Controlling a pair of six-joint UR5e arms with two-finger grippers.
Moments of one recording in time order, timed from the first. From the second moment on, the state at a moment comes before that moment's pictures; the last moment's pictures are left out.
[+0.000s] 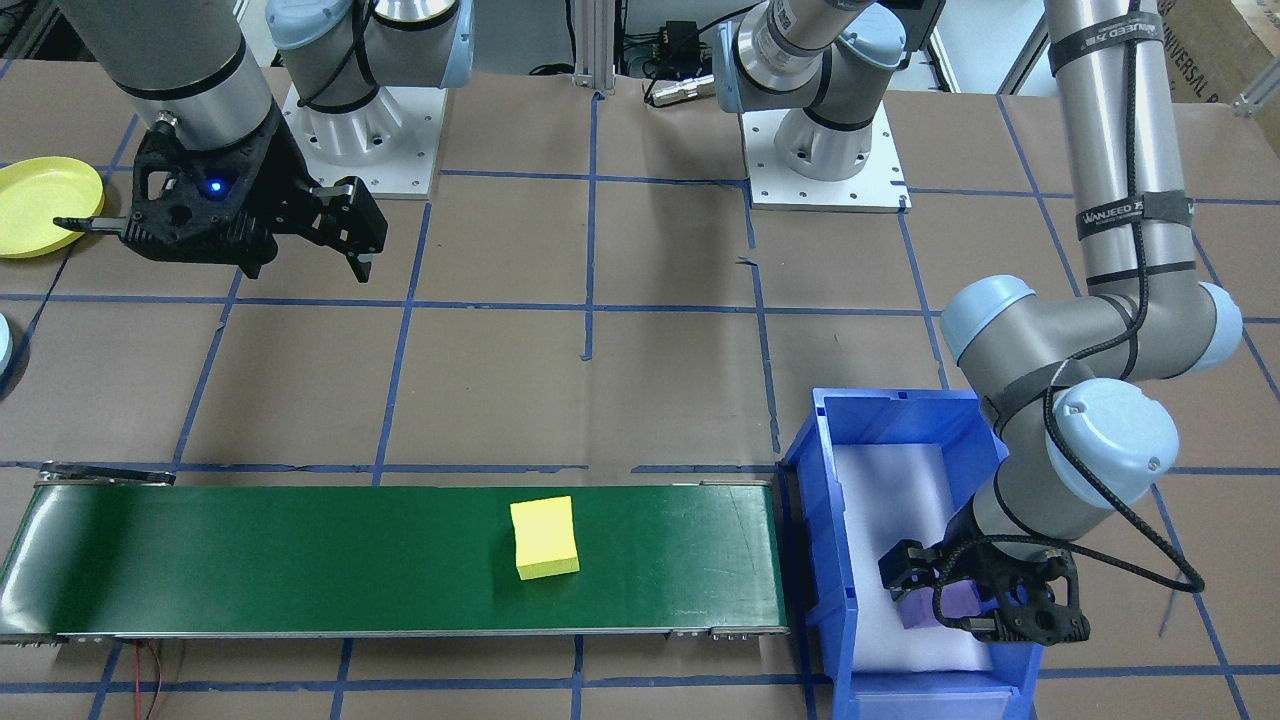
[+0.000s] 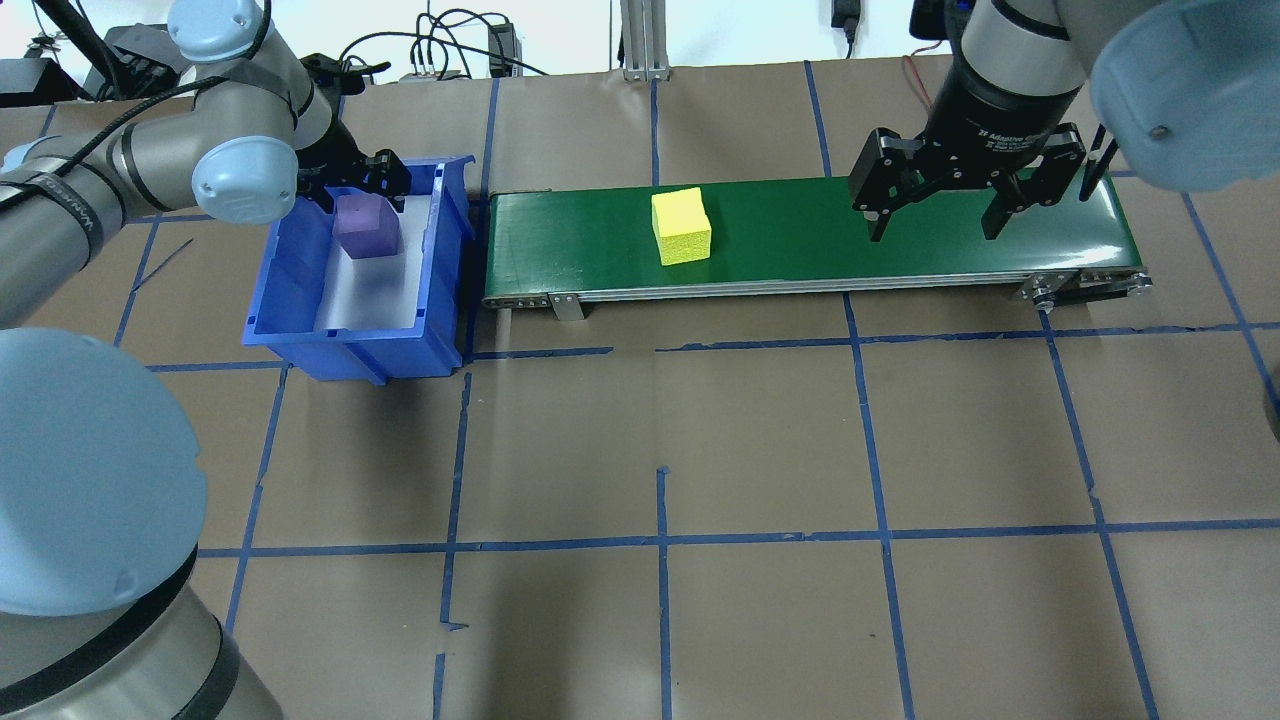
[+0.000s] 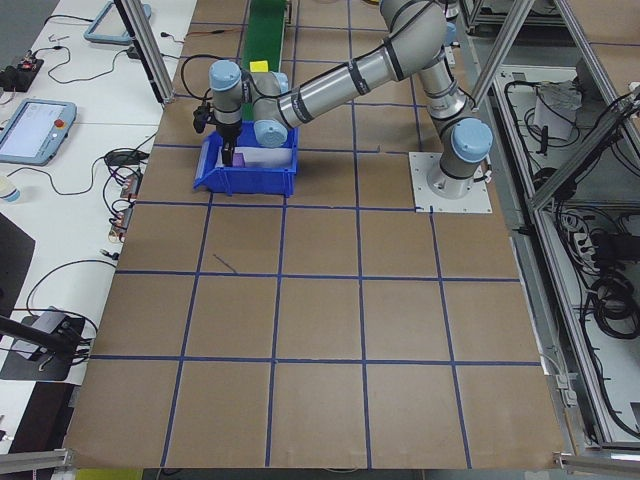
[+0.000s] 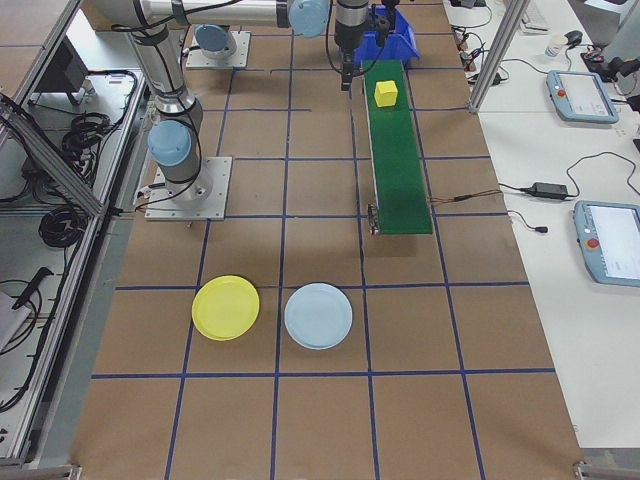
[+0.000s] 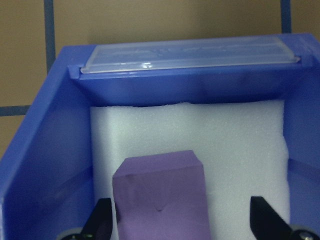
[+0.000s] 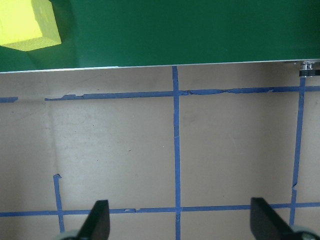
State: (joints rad) left arm -1.41 -2.14 -1.49 -0.95 1.57 0.18; right arm 1.58 -1.54 1.57 -1.58 -1.56 0.04
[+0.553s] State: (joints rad) left arm -1.41 -2.17 -1.50 -0.90 1.56 0.12; right arm 1.58 -1.54 1.57 -1.58 -1.56 0.04
